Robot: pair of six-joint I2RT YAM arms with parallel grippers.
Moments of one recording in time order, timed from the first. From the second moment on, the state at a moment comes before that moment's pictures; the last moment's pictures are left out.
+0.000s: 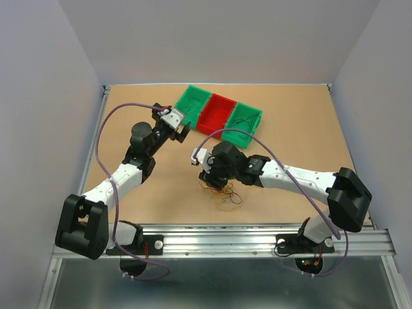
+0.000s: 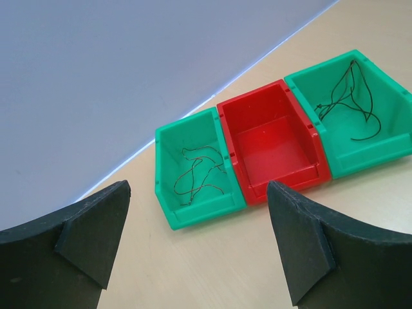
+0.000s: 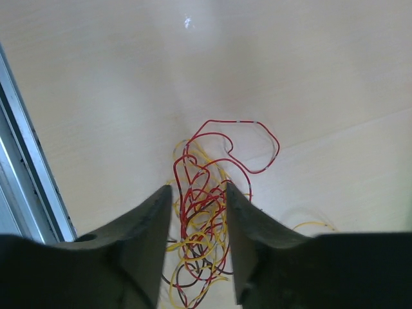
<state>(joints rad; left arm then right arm) -0.34 1.25 0.68 0.62 0.27 0.36 0.97 1.52 1.06 -0.31 -0.17 -0.24</state>
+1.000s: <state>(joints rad) -0.34 1.22 0.64 0.54 0.83 0.40 0.98 0.98 0.83 0.17 0.09 -0.11</state>
